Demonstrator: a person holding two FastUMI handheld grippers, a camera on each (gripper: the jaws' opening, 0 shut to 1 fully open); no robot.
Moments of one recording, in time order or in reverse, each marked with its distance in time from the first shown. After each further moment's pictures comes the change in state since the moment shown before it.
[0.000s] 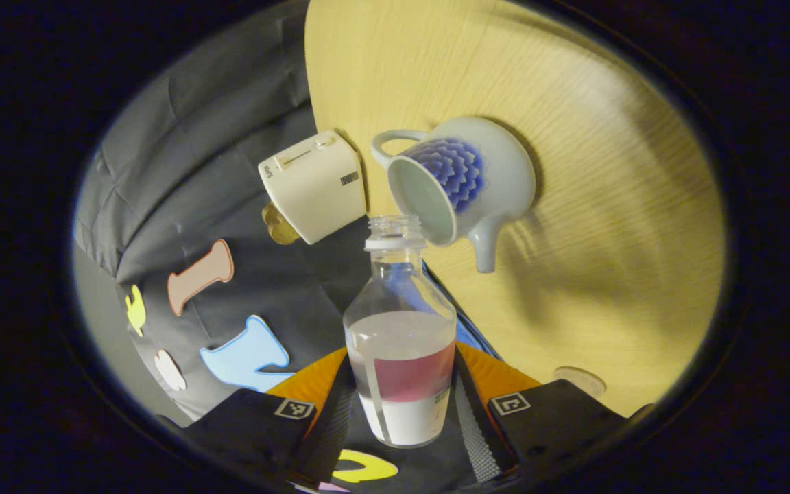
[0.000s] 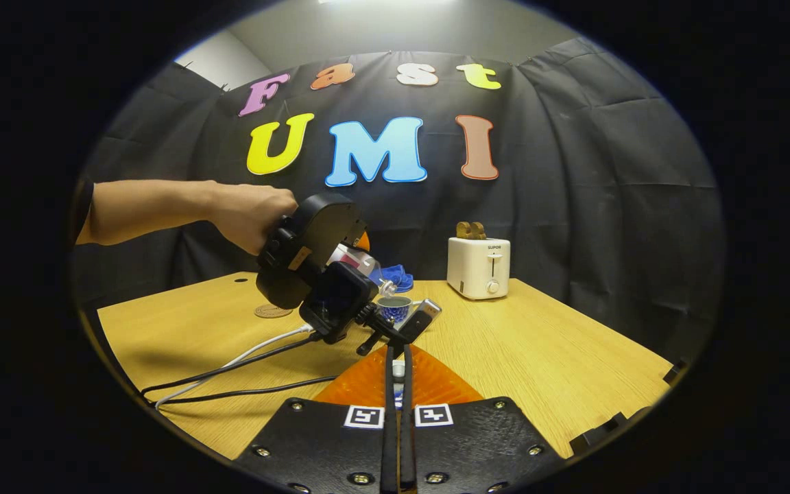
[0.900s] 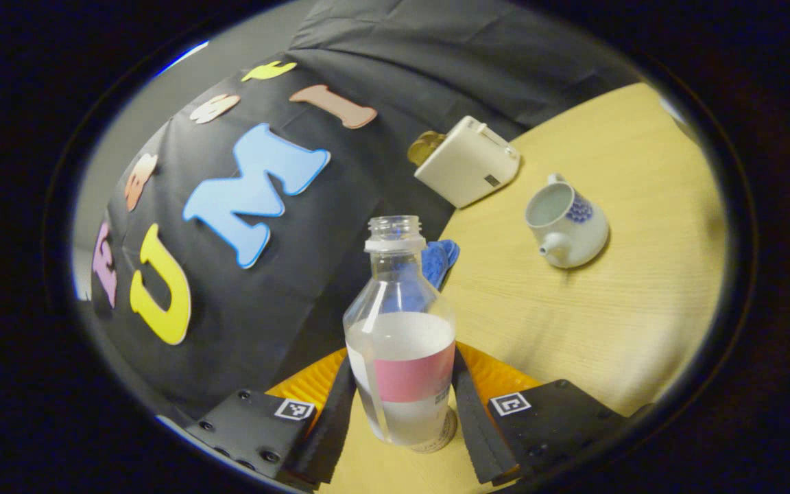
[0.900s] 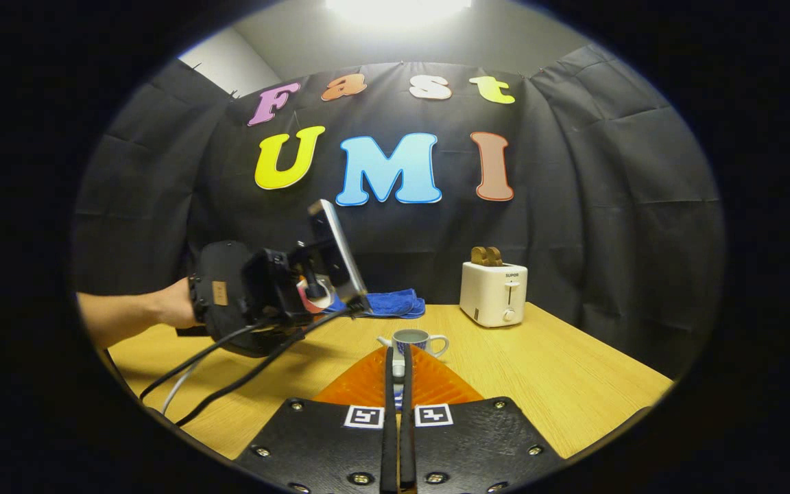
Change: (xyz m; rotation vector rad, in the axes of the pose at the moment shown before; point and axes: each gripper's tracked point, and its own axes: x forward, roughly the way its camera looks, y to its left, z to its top) left arm -0.023 -0.044 -0.088 -1.201 -0.095 0.118; right arm 0.041 0.026 0.044 -0.016 -0.077 0.038
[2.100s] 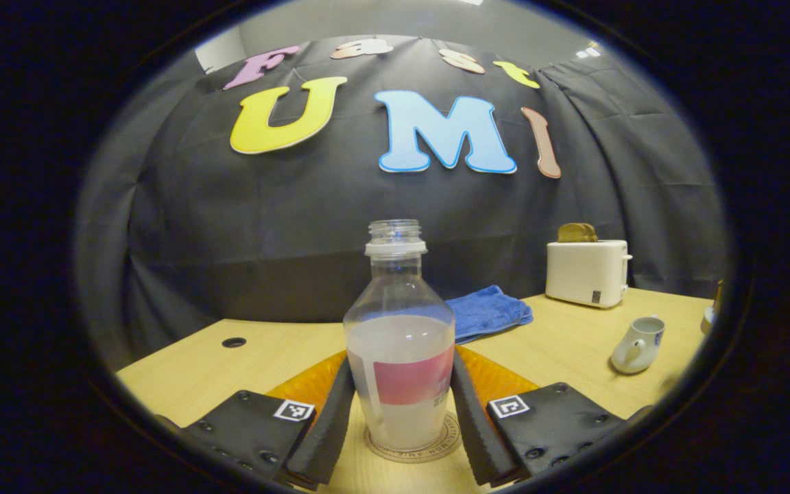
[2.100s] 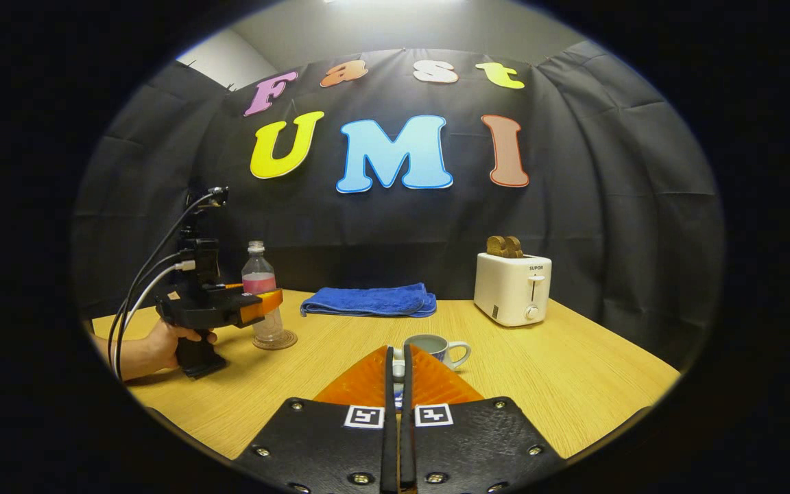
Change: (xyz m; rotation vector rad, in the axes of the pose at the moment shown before) left arm 0.058 0.088 -0.071 -0.823 -0.093 0.144; right arm 0.052 0.006 -0.011 0.005 0.038 0.017
